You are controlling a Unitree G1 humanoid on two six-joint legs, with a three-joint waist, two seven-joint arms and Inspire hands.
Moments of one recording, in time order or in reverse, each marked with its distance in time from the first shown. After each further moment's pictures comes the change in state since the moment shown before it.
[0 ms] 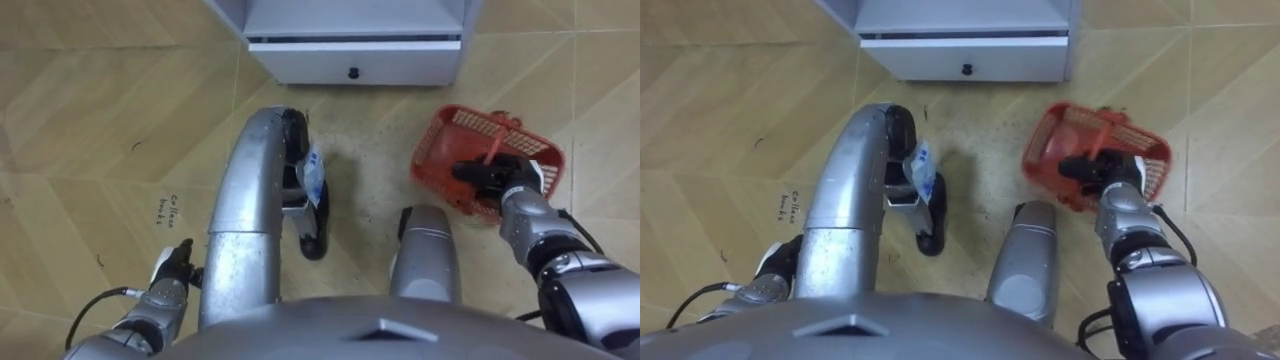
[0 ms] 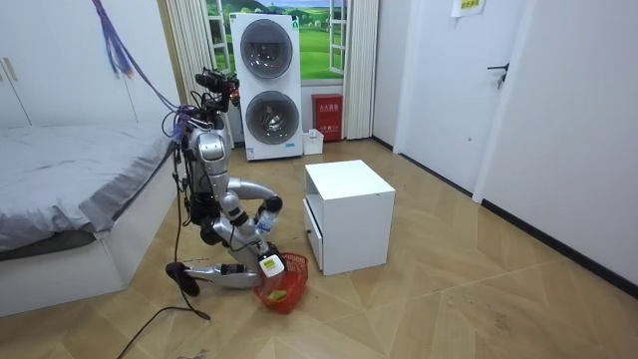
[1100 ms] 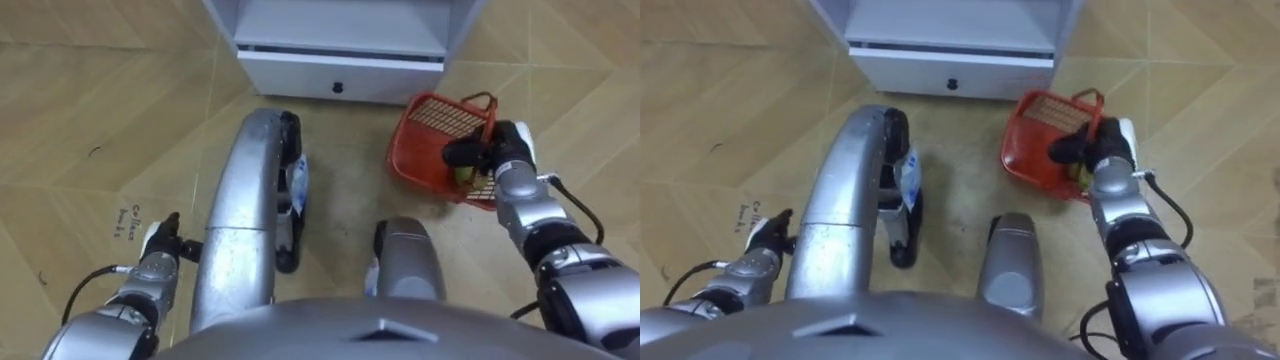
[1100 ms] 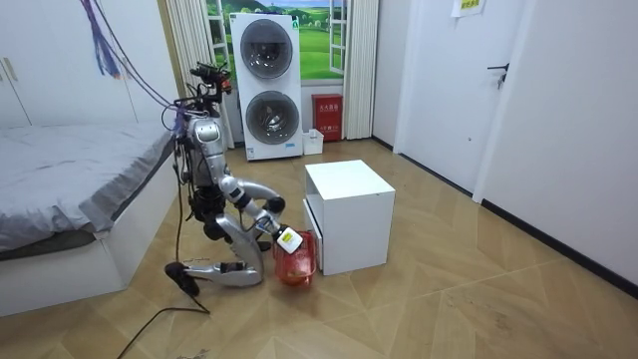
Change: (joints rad) left arm -0.122 0.012 0.175 0.014 0.025 -0.009 0.000; right arm -0.006 0.002 0.052 -0.195 -0.350 0.010 -0.027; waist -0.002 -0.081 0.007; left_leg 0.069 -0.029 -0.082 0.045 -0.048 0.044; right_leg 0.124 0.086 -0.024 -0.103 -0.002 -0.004
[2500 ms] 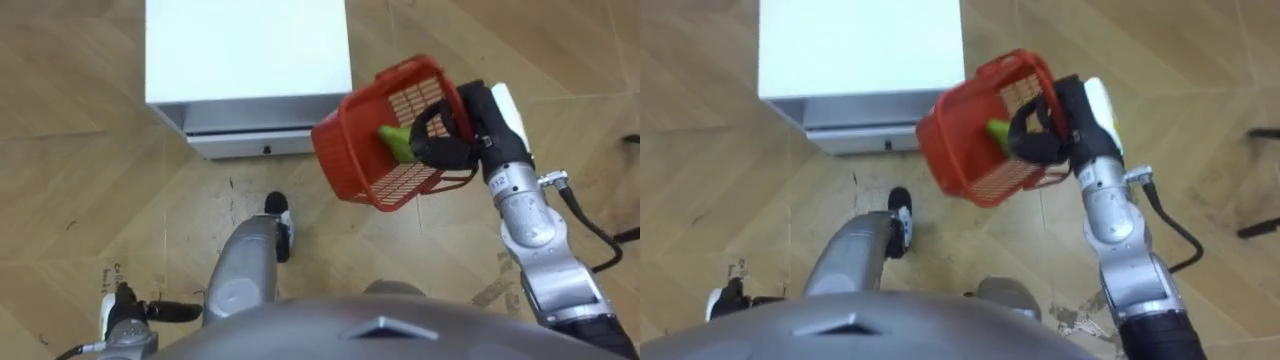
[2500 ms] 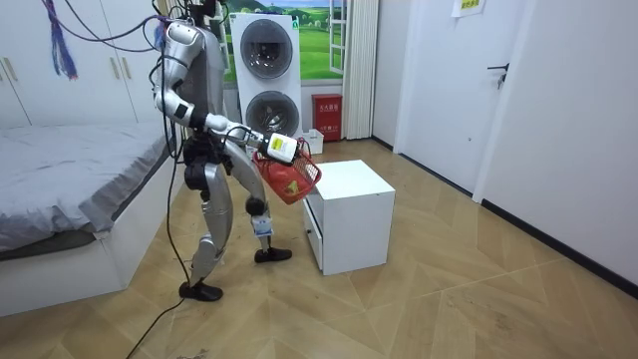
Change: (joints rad) left arm 0.302 0.010 0.152 -0.086 0.005 0.031 0.145; right arm 0.534 -0.048 -0.018 -0.999 -0.224 -0.005 0.198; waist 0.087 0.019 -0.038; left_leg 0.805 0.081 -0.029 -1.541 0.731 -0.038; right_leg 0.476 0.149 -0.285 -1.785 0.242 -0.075
